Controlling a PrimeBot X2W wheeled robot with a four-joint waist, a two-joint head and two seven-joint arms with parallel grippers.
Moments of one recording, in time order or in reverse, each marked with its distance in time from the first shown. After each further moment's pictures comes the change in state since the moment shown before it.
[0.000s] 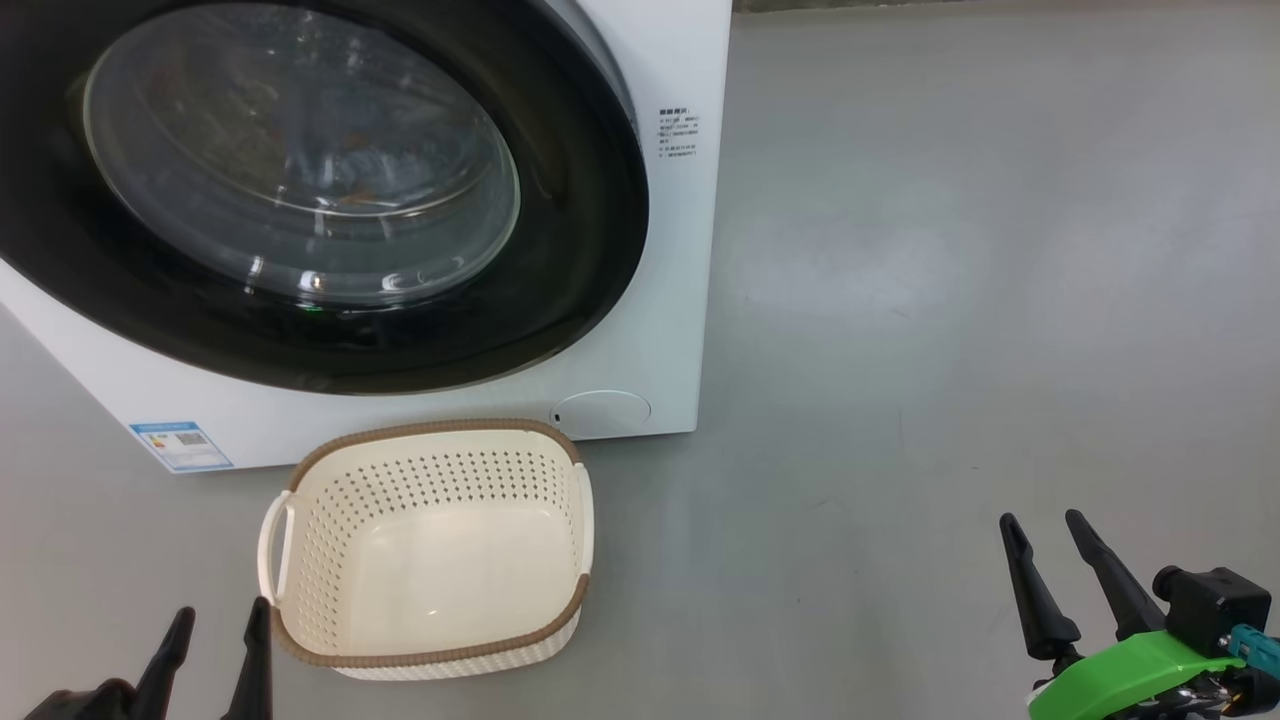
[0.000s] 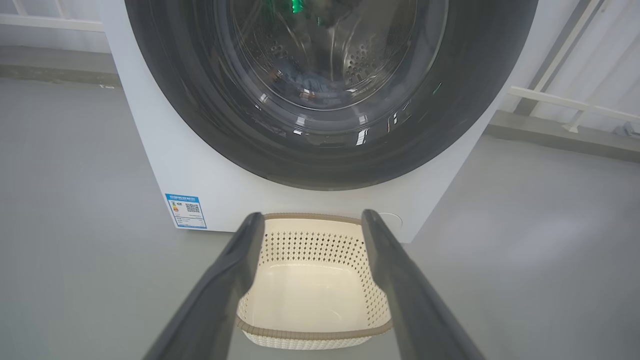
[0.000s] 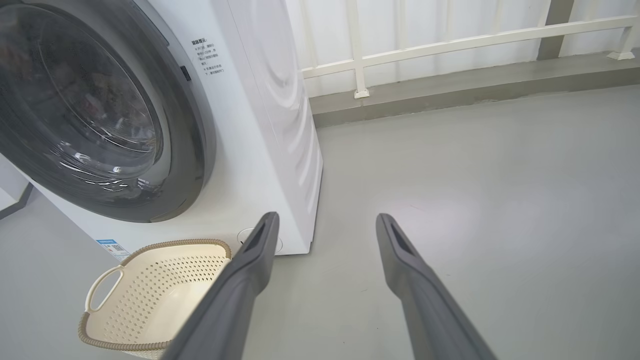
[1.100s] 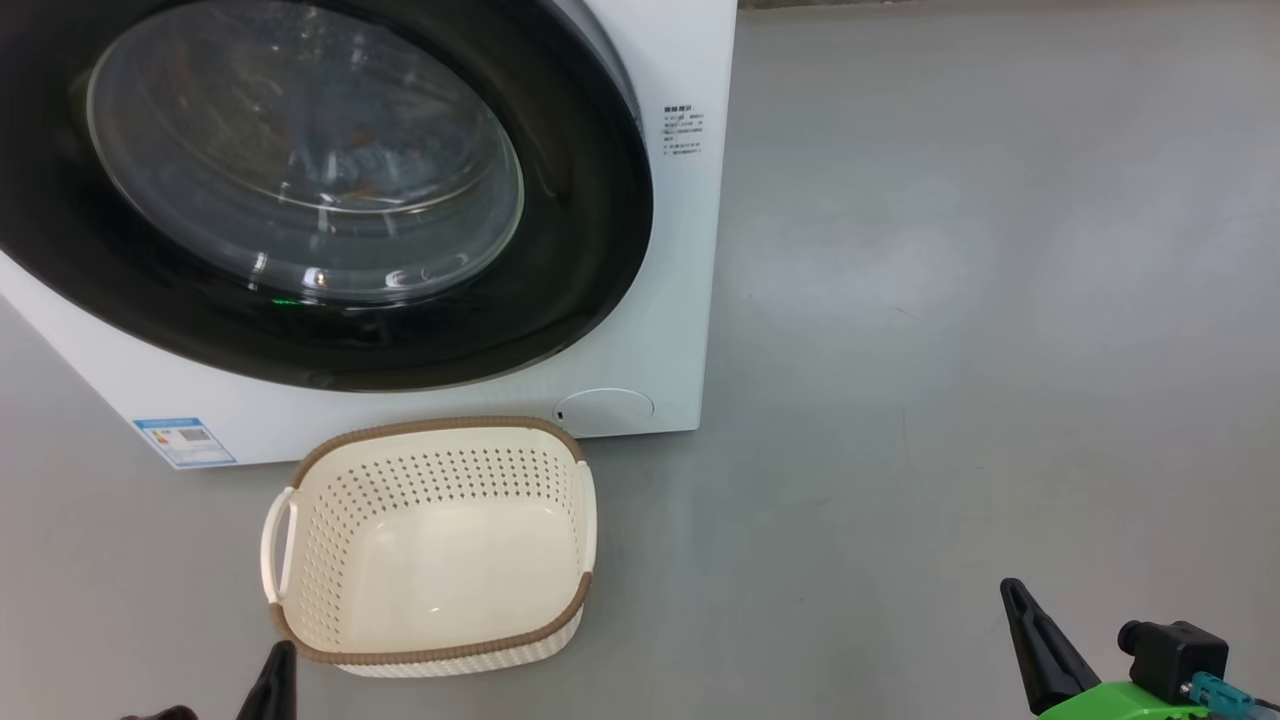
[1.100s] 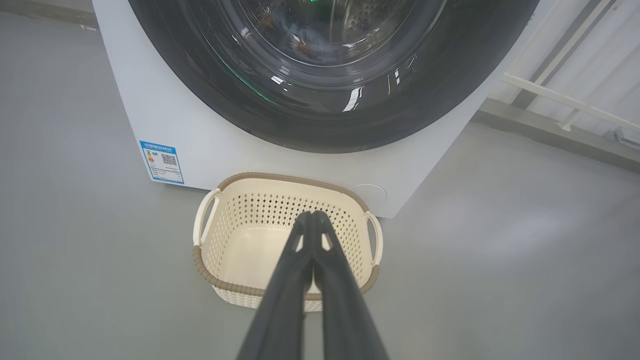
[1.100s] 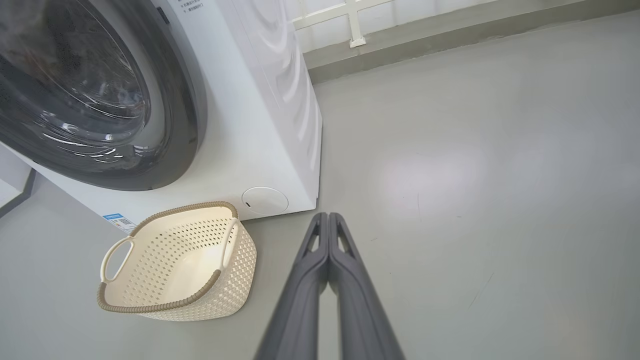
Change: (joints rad) left arm 0.006 -0.089 -0.026 0.072 -0.014 0.000 0.008; right arm 0.042 0.056 0.004 0.084 0.011 0.000 0.009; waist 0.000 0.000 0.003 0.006
